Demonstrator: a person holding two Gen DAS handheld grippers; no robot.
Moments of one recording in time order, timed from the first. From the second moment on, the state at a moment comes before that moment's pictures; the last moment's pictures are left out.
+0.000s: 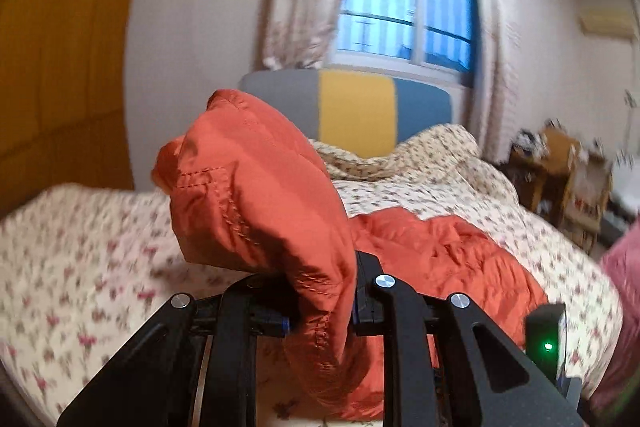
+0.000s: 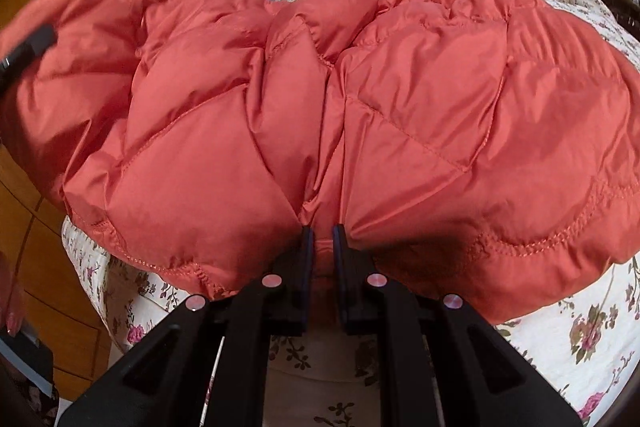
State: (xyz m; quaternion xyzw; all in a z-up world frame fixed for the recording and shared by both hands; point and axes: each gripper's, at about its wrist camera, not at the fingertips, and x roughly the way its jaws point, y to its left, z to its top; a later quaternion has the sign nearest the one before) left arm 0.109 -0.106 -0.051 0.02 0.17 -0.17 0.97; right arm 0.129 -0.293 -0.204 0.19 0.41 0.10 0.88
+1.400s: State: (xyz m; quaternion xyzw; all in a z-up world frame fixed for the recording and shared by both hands) left arm 0.088 -0.311 -0.123 0.25 0.17 -0.33 0.90; right arm 0.015 -0.471 -0.189 0.33 0.32 -0.08 0.89
